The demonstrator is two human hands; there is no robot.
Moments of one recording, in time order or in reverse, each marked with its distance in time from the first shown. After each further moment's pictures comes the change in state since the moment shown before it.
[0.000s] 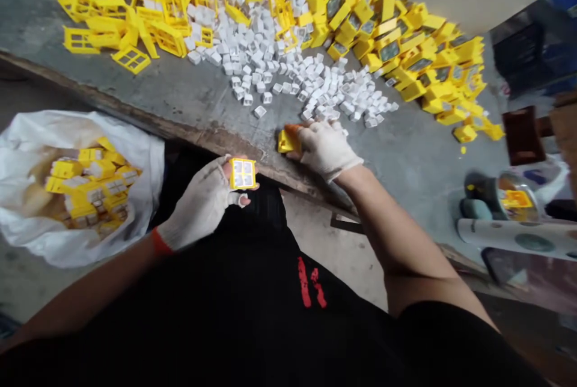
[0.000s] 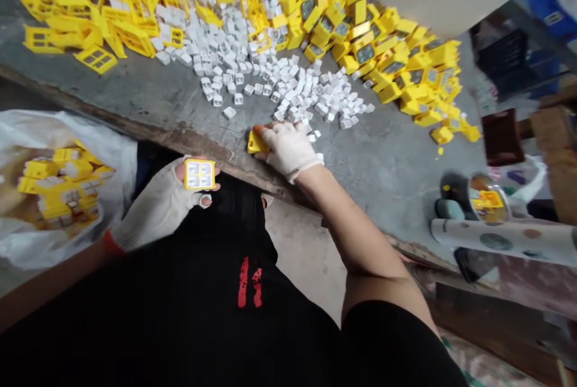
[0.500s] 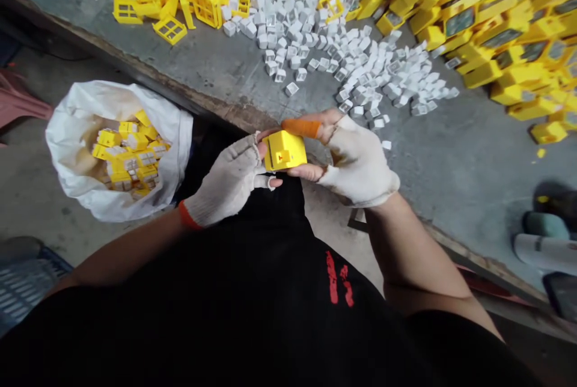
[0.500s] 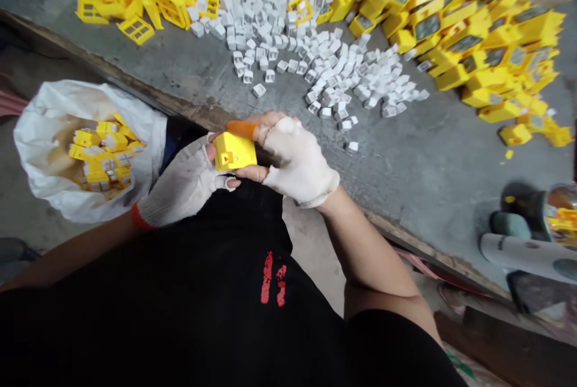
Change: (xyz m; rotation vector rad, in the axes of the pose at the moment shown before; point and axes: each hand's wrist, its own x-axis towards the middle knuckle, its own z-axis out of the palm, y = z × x) left_hand -0.014 -0.007 0.007 -0.015 -0.116 0.061; right_hand -0.039 -0.055 -0.010 0.571 0.379 -0.474
